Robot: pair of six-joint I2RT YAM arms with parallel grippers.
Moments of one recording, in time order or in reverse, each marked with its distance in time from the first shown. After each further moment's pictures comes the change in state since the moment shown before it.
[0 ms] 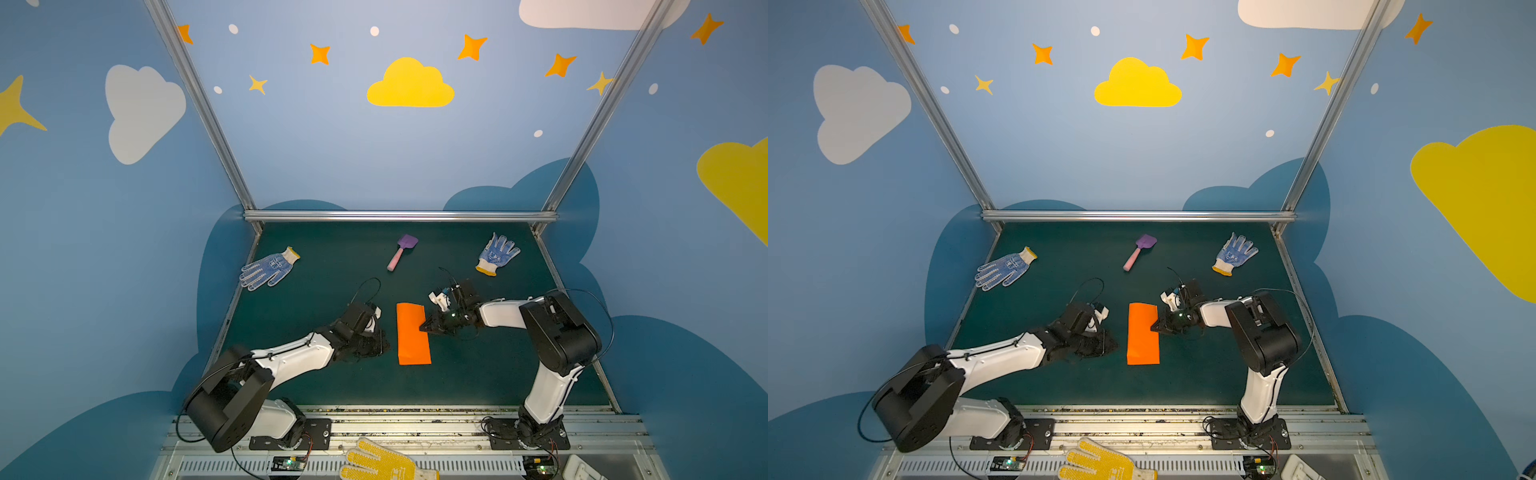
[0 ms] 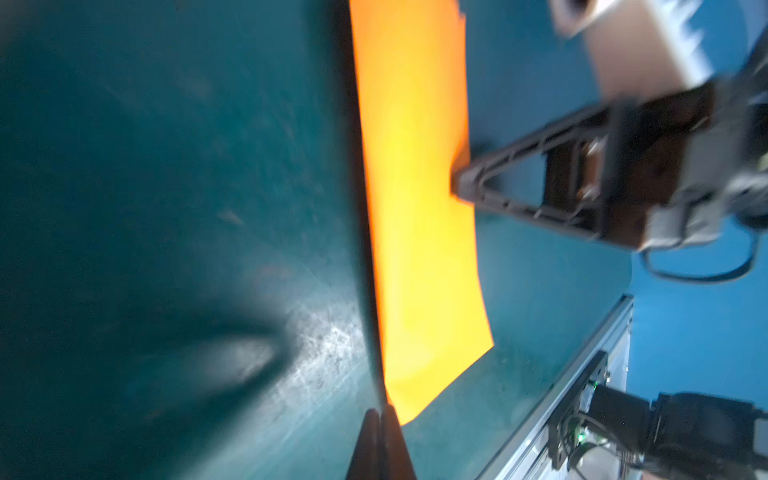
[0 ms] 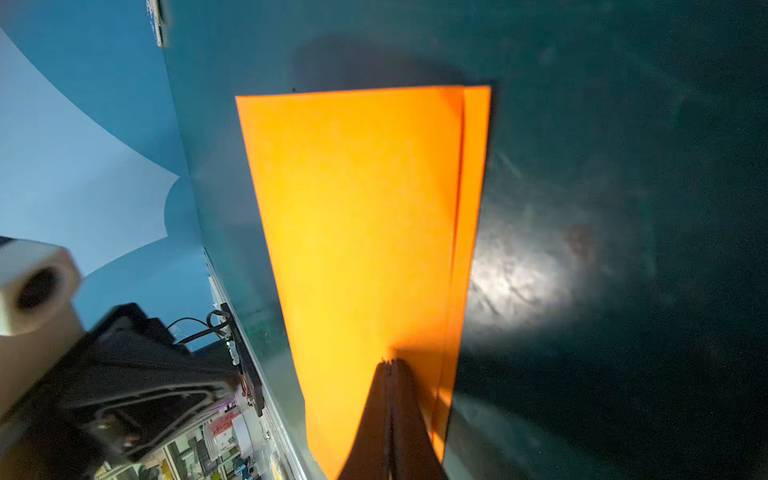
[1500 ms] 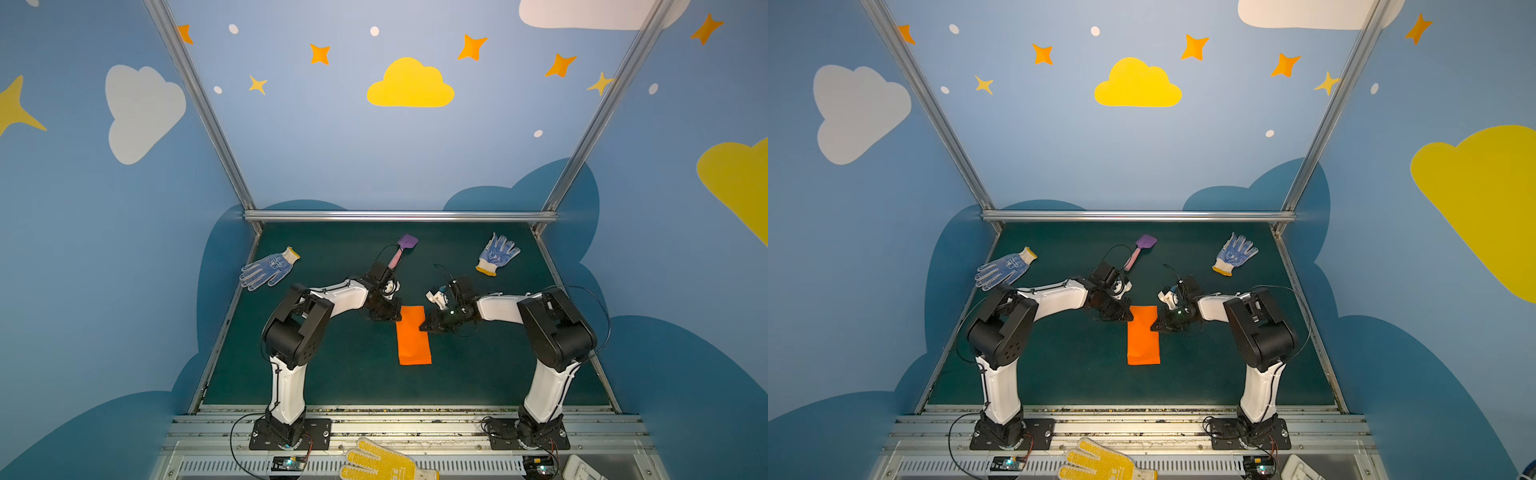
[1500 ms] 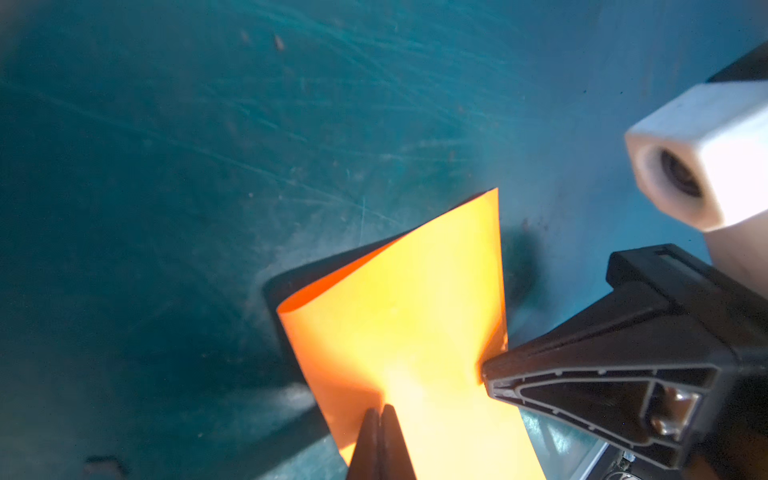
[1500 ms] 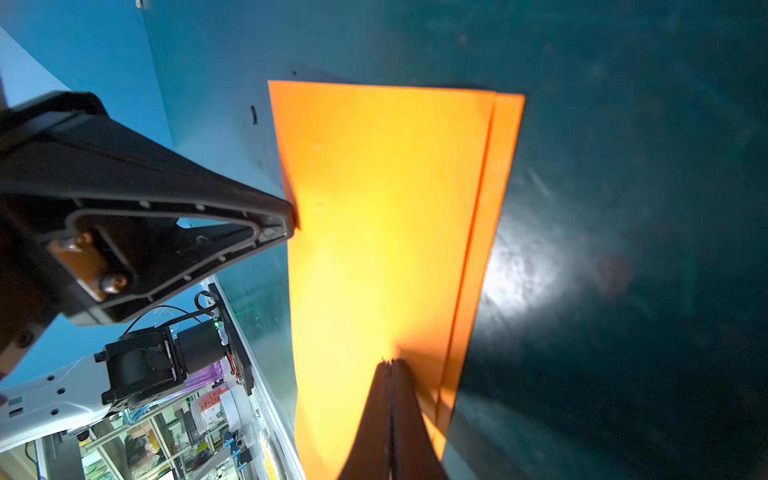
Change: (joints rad) left arm 0.109 0.613 0.594 -0.267 0.121 0.302; right arm -0.012 0.034 0.089 -0.132 -0.014 -0.104
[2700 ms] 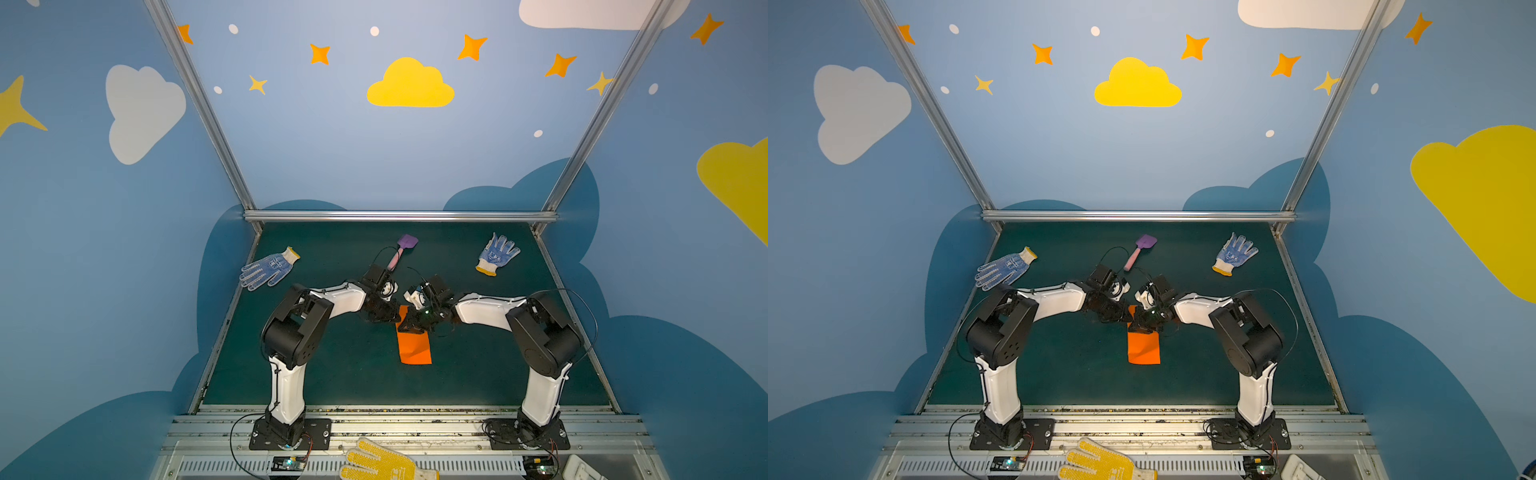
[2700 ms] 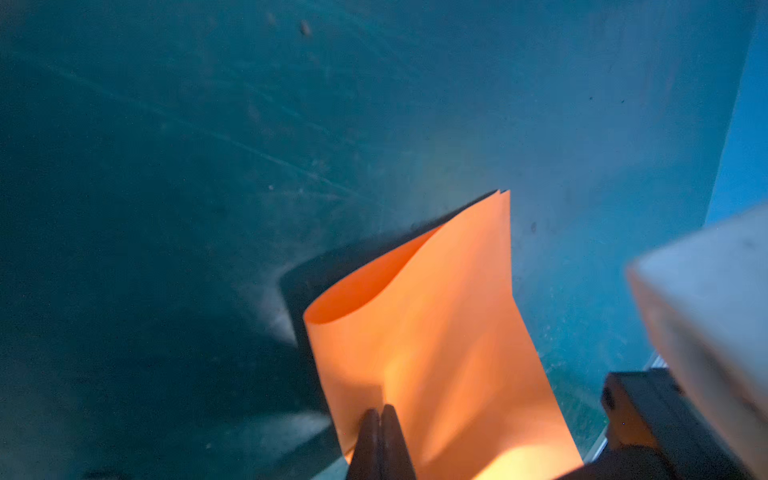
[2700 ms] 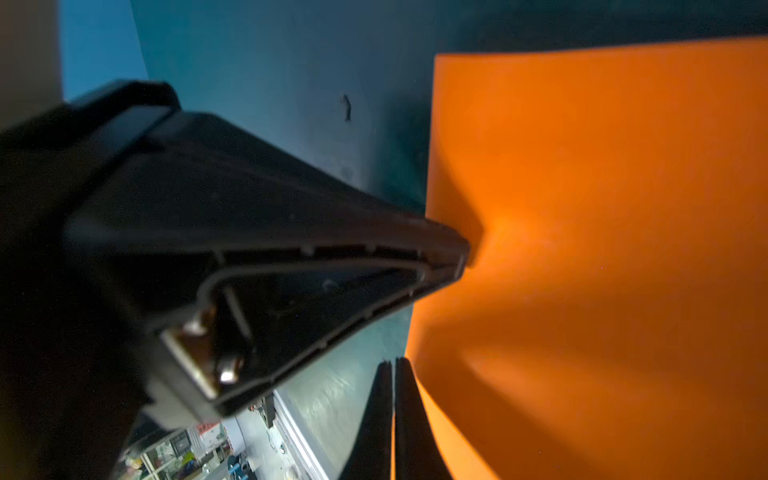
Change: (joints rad) left arm 0.006 -0.002 -0.054 0.069 0.016 -0.026; right arm 0.230 0.009 0.122 0.031 0.121 0.248
